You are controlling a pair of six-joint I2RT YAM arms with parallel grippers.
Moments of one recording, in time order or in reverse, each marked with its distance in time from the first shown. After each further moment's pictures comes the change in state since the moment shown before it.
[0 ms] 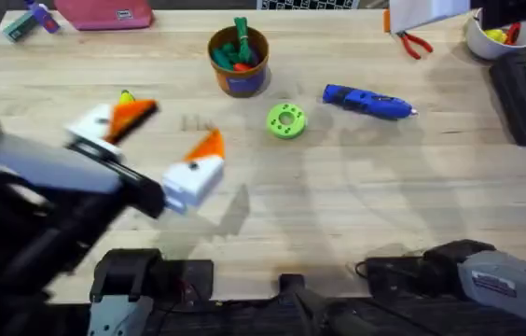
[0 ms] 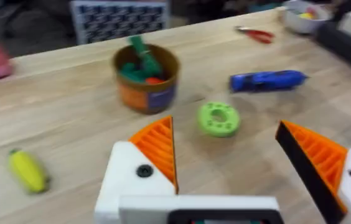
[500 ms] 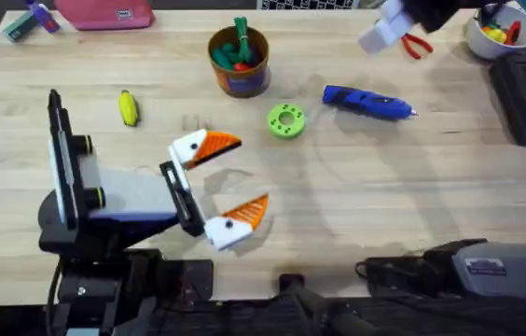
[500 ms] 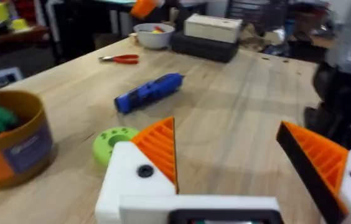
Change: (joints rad) left arm 0.000 -0.207 -0.578 0.643 0.637 -0.066; right arm 0.000 0.249 0.005 0.169 0.101 -0.493
